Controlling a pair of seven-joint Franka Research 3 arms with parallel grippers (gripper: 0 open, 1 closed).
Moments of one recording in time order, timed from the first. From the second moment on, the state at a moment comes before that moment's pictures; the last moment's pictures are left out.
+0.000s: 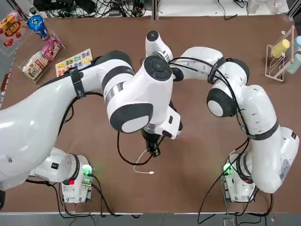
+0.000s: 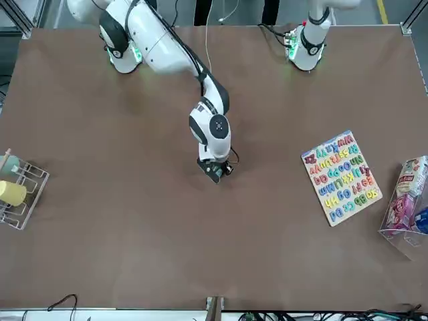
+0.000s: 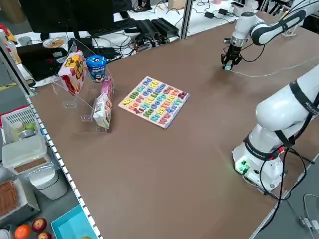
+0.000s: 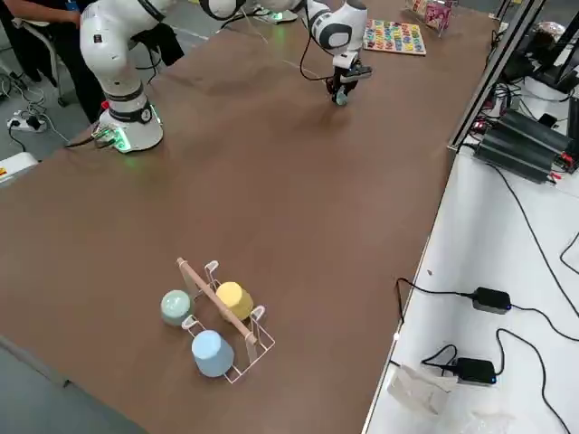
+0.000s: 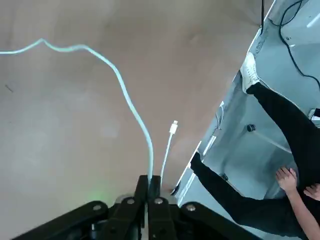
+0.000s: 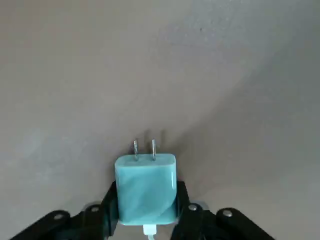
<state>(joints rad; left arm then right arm) -0.26 -0.26 -1.03 -1.89 -0.40 1.59 -0.05 0.79 0.96 0.04 -1.24 -0.02 2.22 1.52</state>
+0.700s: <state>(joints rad) -0.25 -0.26 -1.03 -1.89 -0.40 1.59 -0.05 0.78 0.96 0.03 -1.22 -0.02 2.22 1.42</state>
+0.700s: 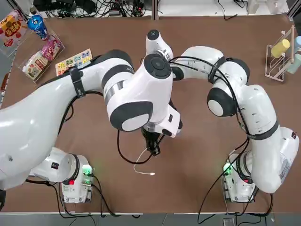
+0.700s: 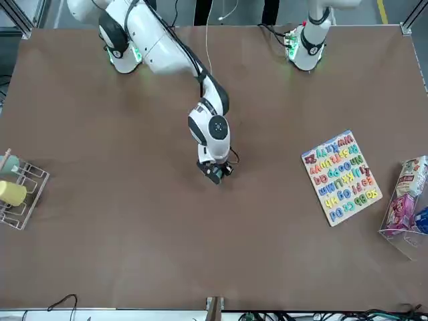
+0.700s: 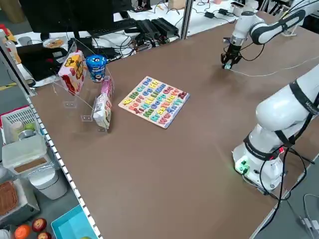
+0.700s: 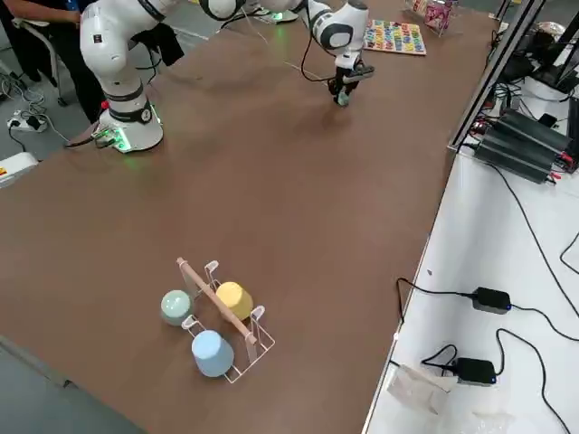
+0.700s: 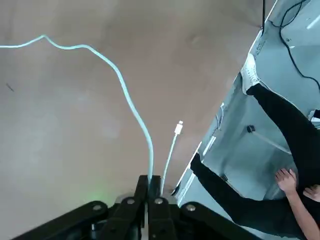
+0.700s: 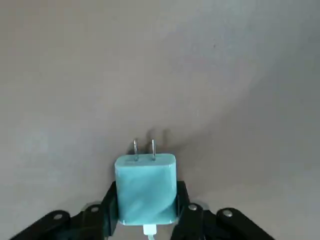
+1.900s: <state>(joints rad) -0.16 -0.23 -1.03 -1.91 -0.40 1.59 -0.01 0.65 0.96 0.01 -1.20 -0.03 2.37 0.87</state>
